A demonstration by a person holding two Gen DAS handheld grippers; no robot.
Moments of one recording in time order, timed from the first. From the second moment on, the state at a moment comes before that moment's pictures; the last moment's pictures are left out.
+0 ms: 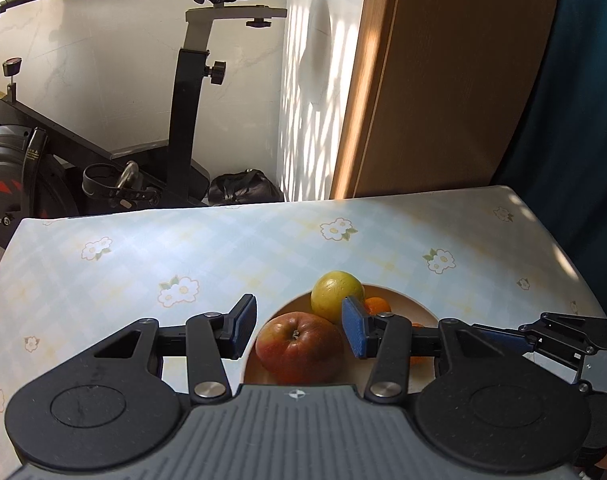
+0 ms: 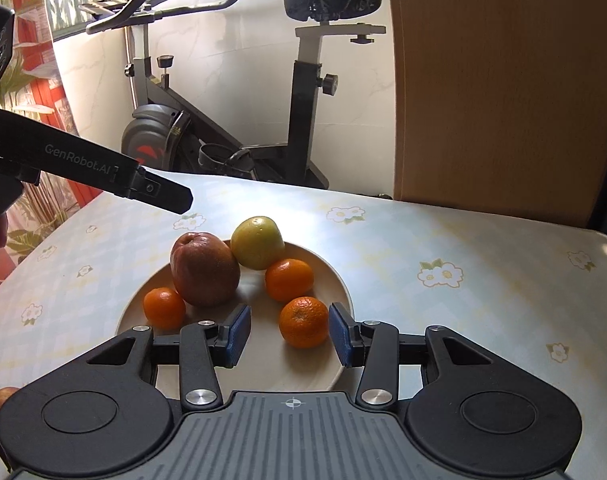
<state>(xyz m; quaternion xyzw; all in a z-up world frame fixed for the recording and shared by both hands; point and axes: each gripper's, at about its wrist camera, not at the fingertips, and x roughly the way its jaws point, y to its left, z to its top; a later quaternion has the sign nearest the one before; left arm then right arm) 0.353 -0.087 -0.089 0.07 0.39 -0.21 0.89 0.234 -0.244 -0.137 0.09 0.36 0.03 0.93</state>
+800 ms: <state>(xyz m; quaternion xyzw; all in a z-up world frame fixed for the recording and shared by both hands) 0.293 0.092 -0.016 0.07 0.32 -0.11 0.94 0.183 -0.170 -0.112 0.15 0.33 0.04 0.93</state>
